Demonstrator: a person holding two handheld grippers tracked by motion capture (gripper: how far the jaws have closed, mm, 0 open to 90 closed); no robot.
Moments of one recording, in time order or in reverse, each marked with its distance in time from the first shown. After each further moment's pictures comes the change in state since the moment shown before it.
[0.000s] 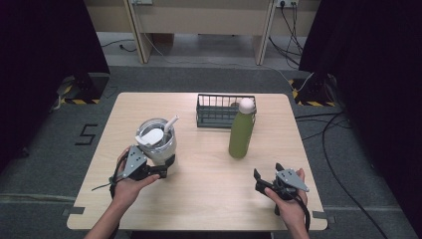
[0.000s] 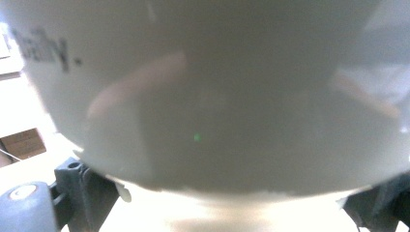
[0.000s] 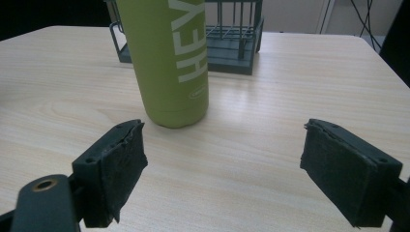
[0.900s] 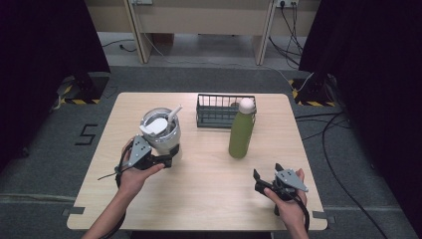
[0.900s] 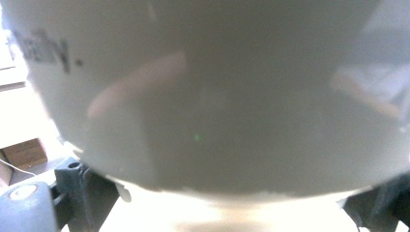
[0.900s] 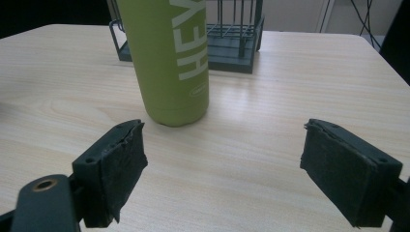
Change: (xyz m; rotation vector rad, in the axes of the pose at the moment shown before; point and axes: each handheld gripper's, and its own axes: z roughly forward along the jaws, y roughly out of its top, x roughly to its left) left arm 0.005 0.017 0.024 -0.030 0.006 0.001; right arm 0.001 -0.001 0.001 0.001 -0.001 -0.001
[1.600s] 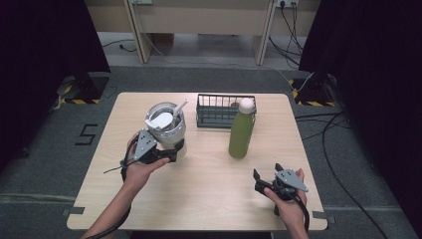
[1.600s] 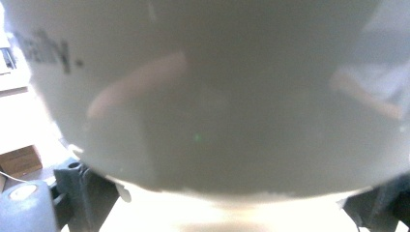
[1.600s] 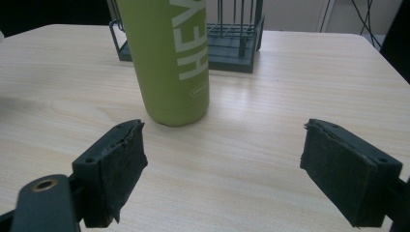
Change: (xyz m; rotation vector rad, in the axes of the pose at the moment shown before) left arm 0.000 0.009 0.019 -0.017 -0.007 0.008; right arm 0.000 0.000 0.000 0.001 0.000 0.005
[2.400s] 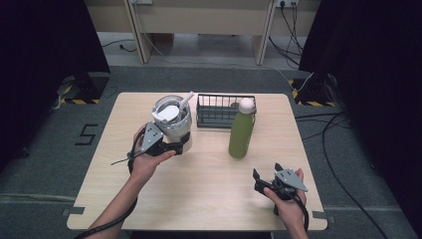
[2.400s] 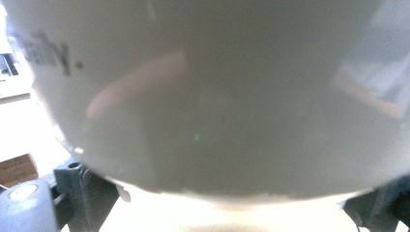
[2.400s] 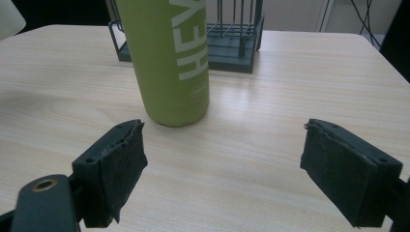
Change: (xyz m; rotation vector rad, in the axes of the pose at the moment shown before) left arm 0.000 0.010 0.024 -0.017 -0.010 0.009; right arm 0.001 0.000 0.001 -0.002 -0.002 0.000
